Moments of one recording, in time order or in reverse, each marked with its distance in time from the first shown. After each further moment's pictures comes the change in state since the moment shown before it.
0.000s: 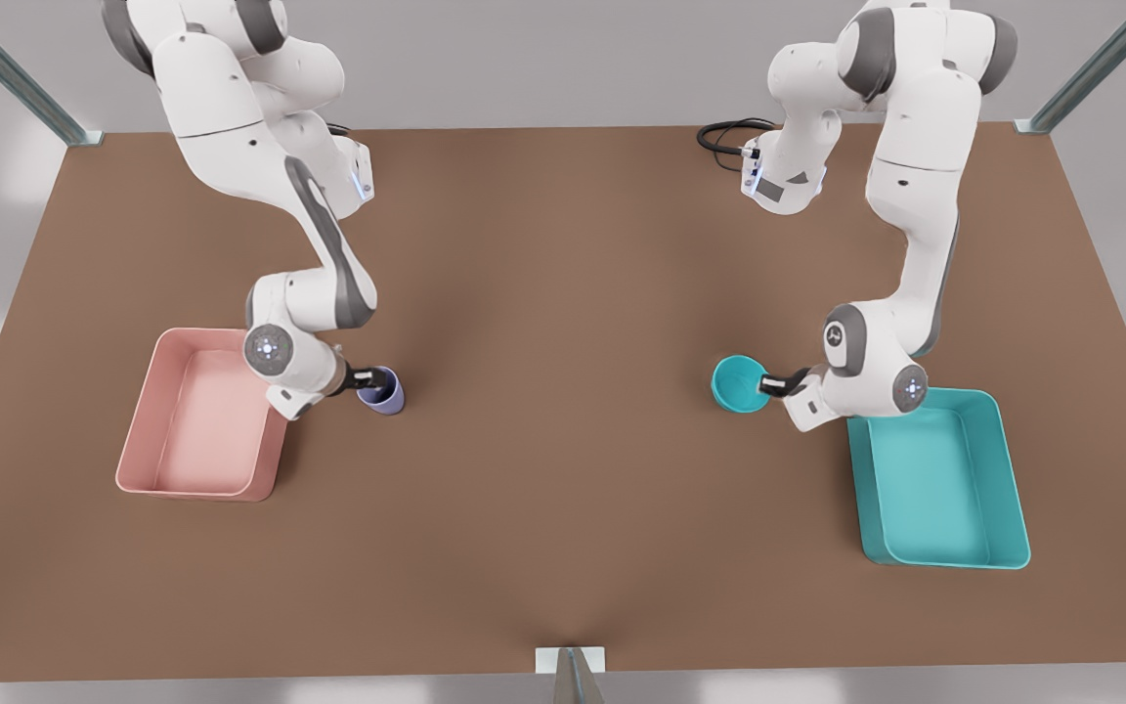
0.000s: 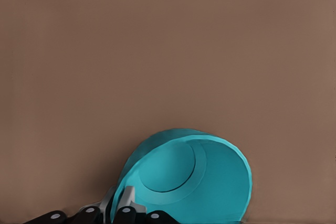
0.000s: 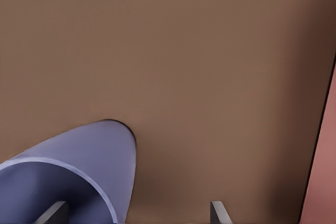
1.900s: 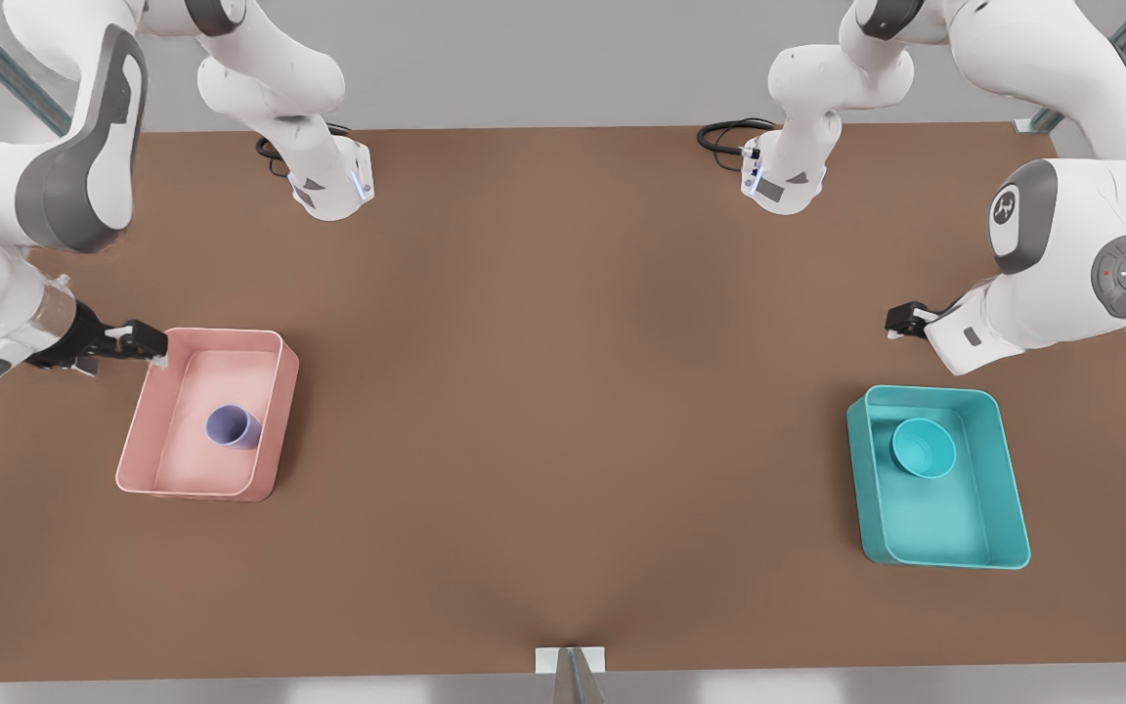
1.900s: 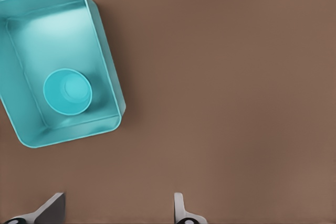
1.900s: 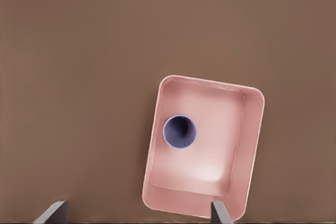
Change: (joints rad) left arm 0.097 -0.171 -0.092 0.612 0.435 -0.746 -0.158; right arm -0.276 -0.180 -0.023 0.740 -0.135 -0.802 -0.273
